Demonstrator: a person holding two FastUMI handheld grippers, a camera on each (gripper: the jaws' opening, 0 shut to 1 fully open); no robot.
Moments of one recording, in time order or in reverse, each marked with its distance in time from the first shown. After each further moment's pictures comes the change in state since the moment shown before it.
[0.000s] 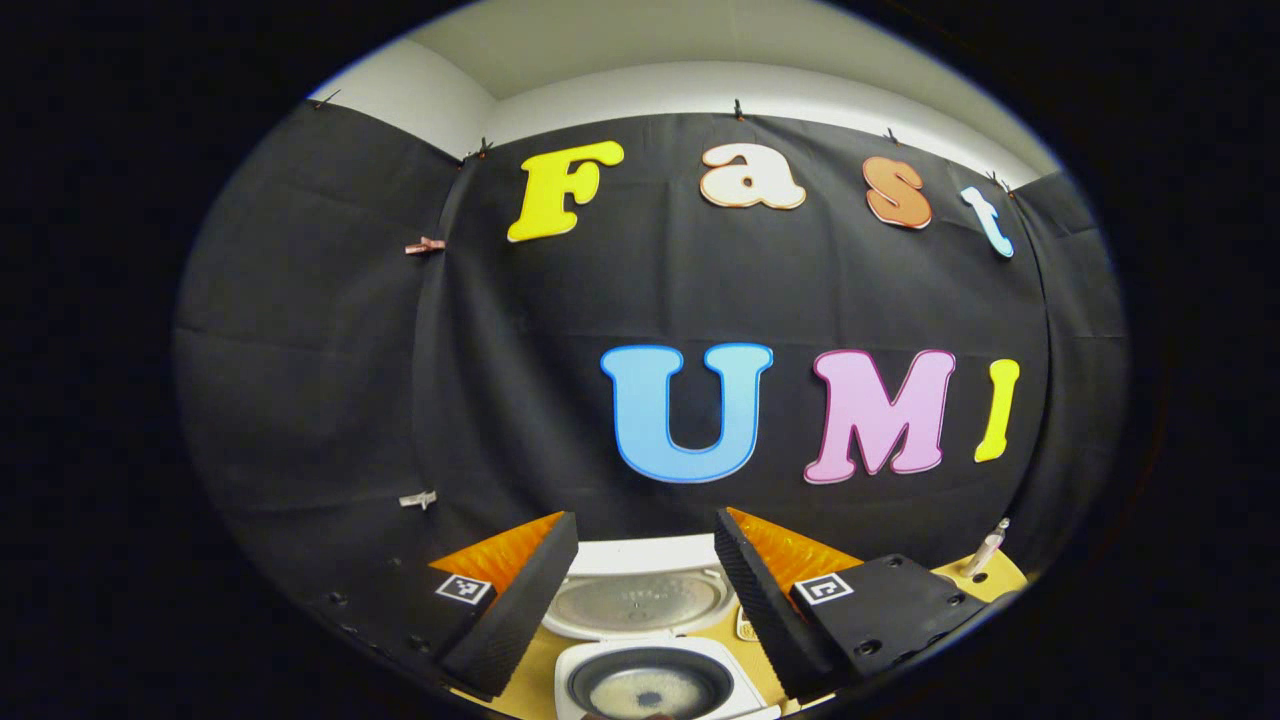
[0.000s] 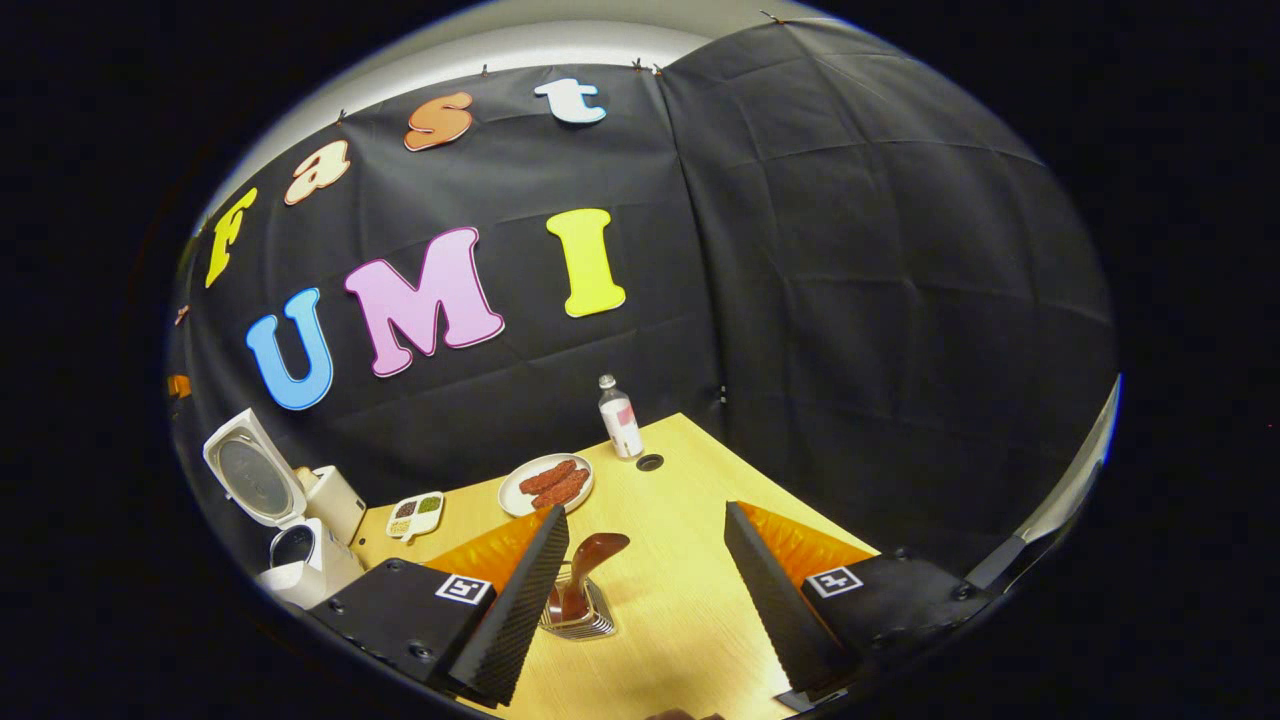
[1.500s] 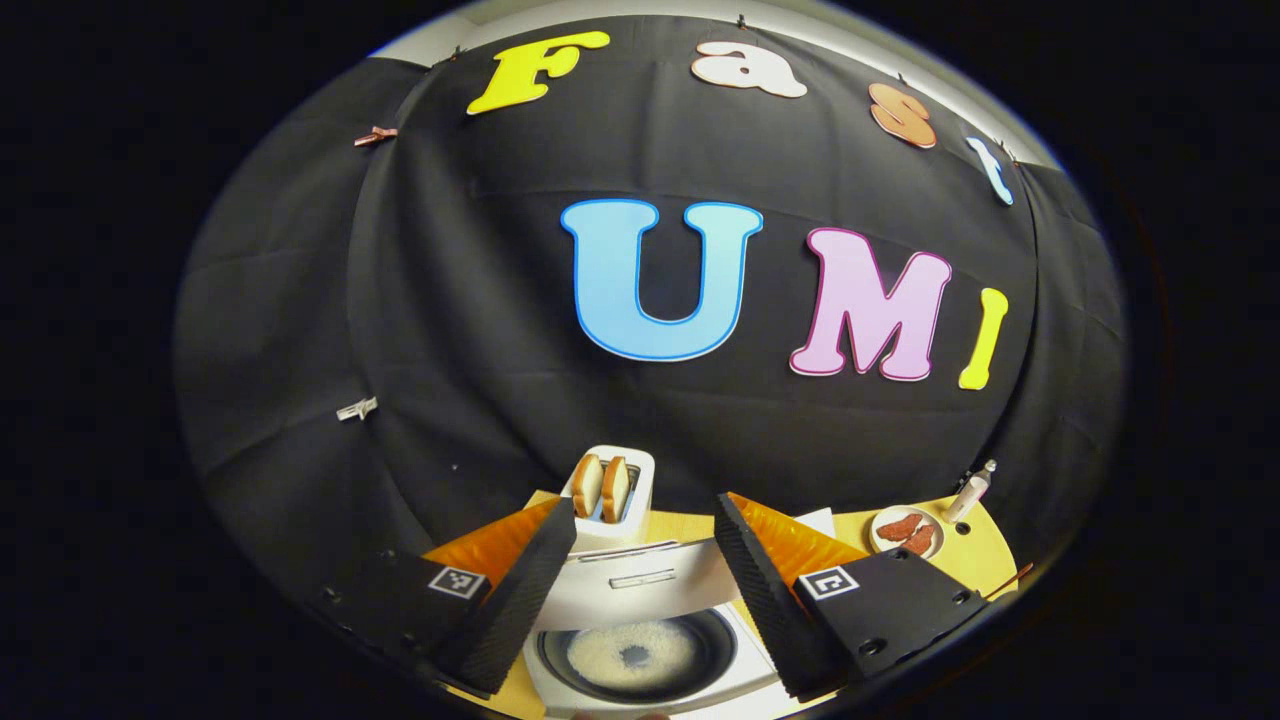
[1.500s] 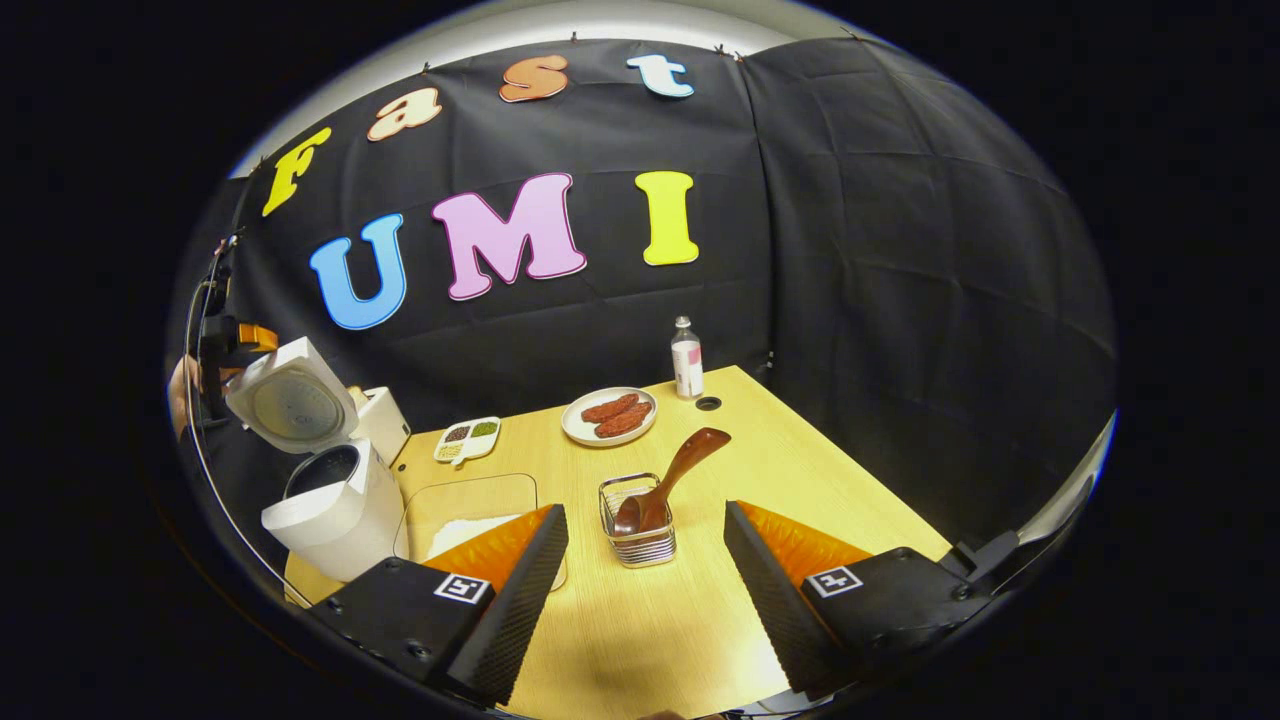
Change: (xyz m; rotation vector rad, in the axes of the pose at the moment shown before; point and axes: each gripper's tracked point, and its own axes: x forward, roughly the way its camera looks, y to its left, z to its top) left arm 0.019 -0.007 -0.142 -0.057 0.379 -0.109; right arm -0.068 0.074 -0.074 -0.120 0.124 0.128
